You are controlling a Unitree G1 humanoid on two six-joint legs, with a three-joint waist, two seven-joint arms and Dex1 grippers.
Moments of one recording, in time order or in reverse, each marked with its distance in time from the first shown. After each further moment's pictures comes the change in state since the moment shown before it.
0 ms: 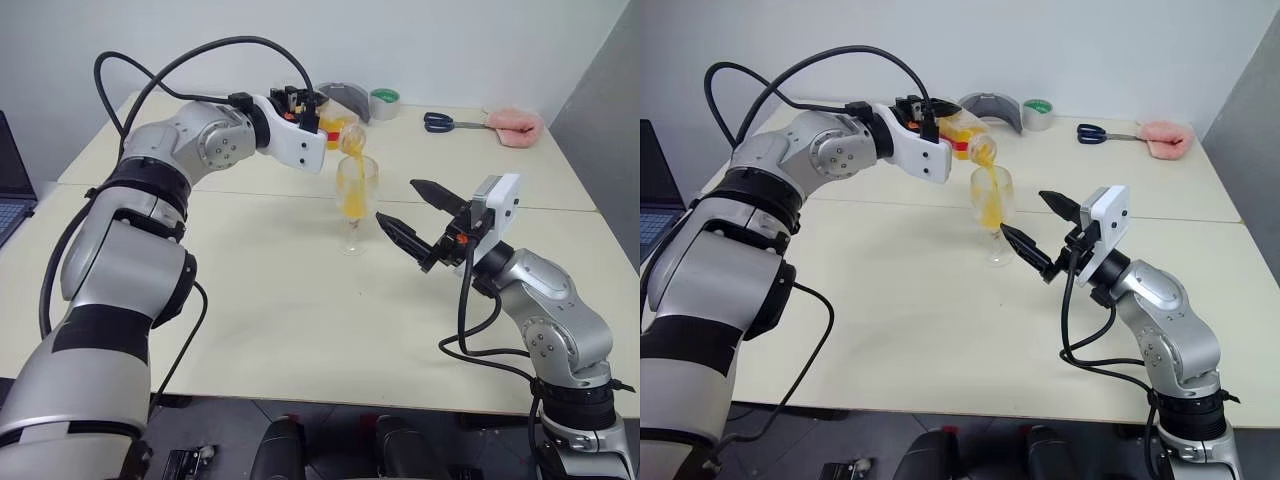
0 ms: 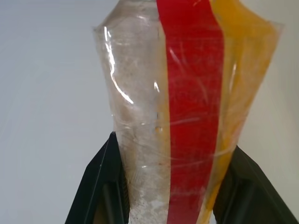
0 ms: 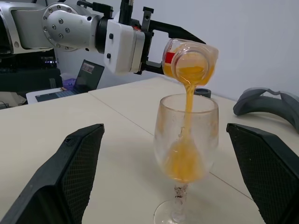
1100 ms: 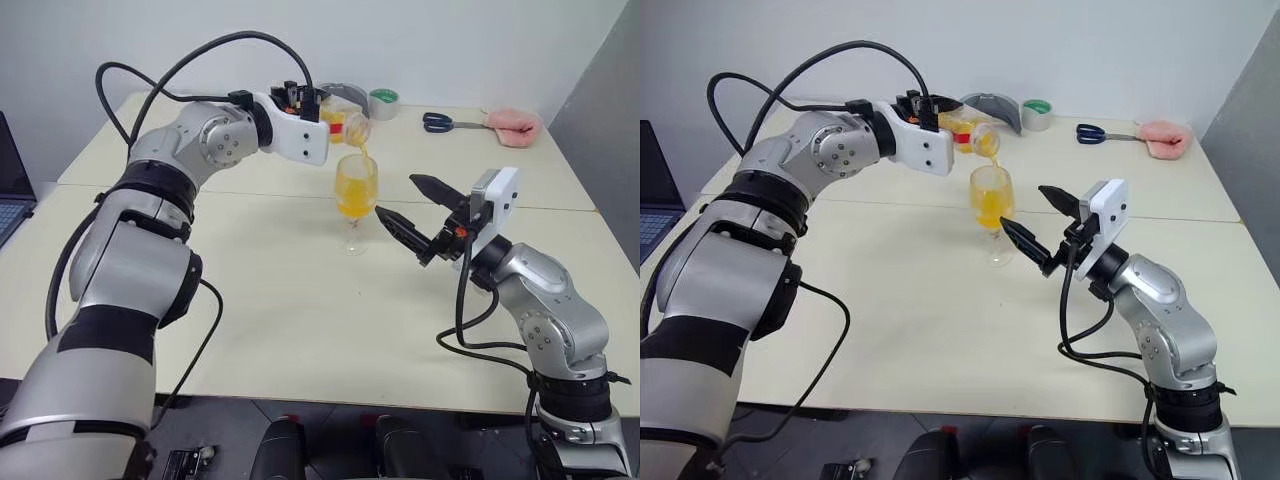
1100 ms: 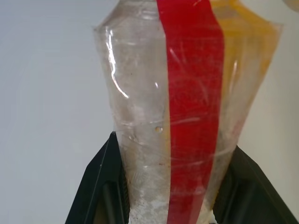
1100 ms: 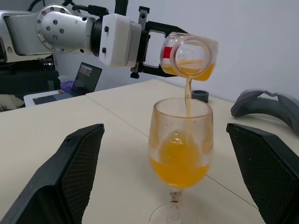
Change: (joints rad) left arm 0.030 -0.029 0.081 0.014 -0.146 0.035 -0.119; right arm -0.036 0.005 0.000 0.049 -0.003 -0.001 0.003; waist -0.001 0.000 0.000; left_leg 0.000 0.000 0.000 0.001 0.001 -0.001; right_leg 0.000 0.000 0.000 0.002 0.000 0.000
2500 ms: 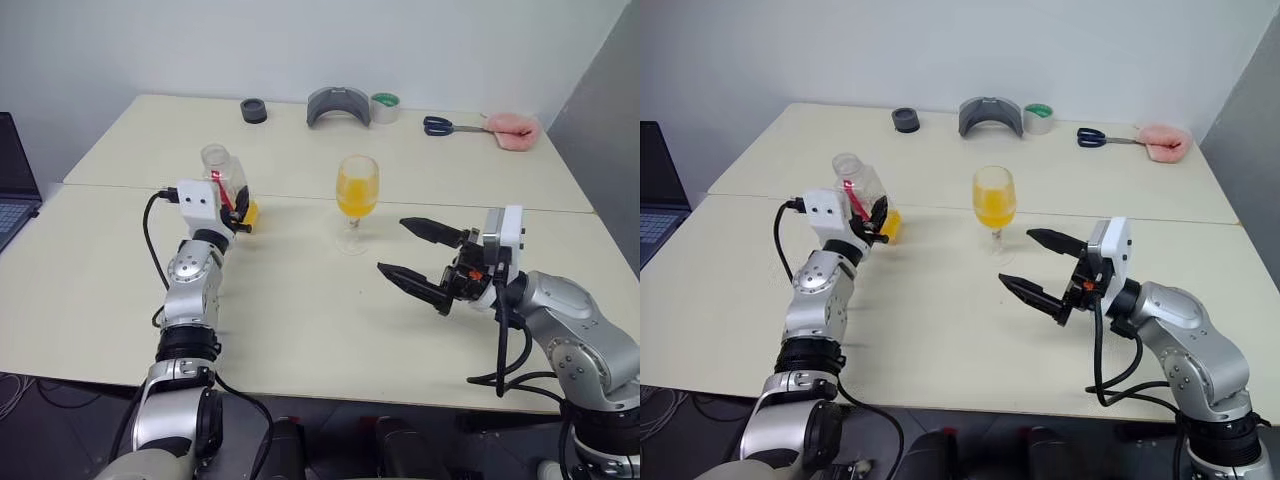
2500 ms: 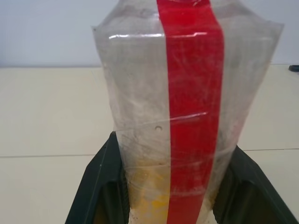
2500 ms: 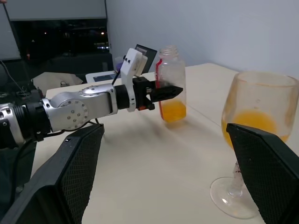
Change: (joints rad) left arm 0.843 -0.256 0.699 -0.701 -0.790 0.718 0.051; right arm 0.157 -0.137 -0.015 -0.119 0.126 0.025 0.184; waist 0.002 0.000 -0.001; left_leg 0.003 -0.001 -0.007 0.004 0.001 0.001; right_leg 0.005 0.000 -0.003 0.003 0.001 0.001
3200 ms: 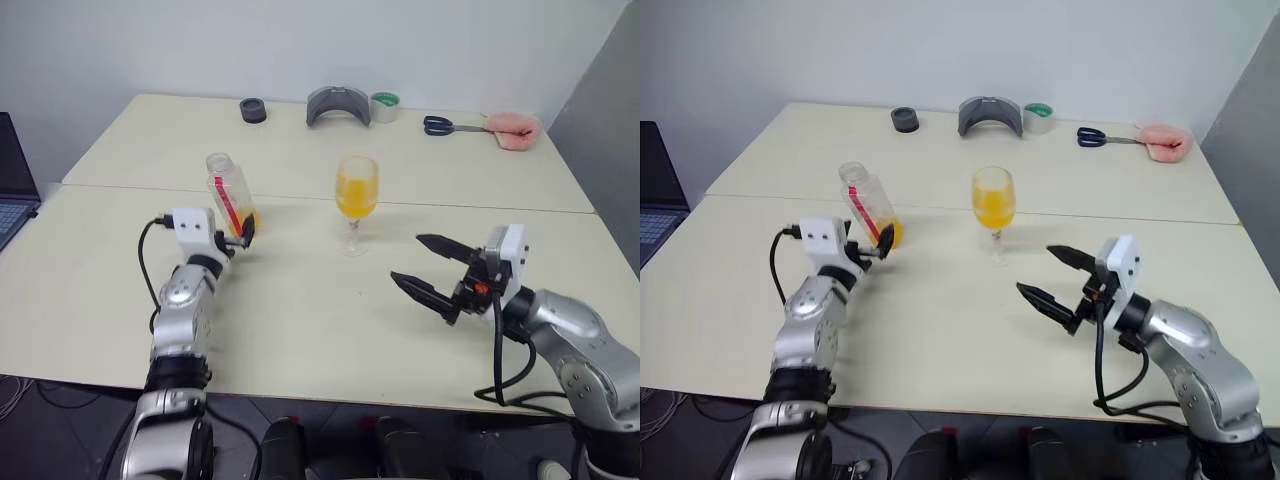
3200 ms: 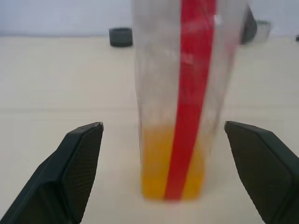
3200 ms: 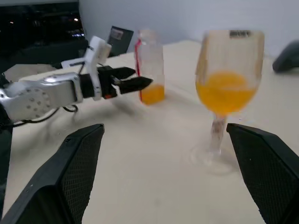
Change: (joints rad) left arm 0.325 0.021 -0.028 -0.398 -0.037 0.203 0.012; right arm 0.215 -0.020 -0.072 -0.040 -0.045 0.007 -0.122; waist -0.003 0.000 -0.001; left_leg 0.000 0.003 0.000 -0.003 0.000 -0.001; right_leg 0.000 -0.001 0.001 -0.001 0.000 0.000
